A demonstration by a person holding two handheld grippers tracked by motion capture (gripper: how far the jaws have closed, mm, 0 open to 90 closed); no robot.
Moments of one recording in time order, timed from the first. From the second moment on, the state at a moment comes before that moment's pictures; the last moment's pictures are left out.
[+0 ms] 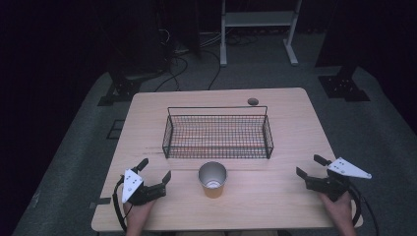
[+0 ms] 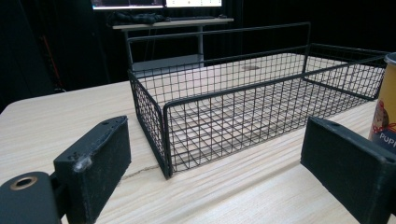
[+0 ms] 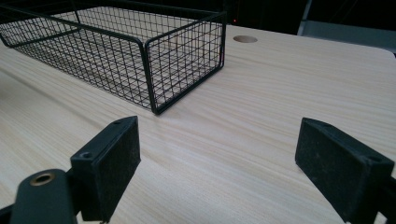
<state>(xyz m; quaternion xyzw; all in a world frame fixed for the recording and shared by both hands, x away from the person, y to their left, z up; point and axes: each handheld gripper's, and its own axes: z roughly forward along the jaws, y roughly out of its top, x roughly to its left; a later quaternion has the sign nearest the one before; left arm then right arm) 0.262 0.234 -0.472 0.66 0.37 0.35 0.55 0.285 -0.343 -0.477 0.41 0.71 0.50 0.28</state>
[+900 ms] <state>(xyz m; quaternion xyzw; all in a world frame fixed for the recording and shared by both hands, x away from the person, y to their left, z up) 0.255 0.222 -0.468 0.67 0.33 0.33 0.58 0.285 -0.342 -0.477 0.41 0.71 0.50 0.28</state>
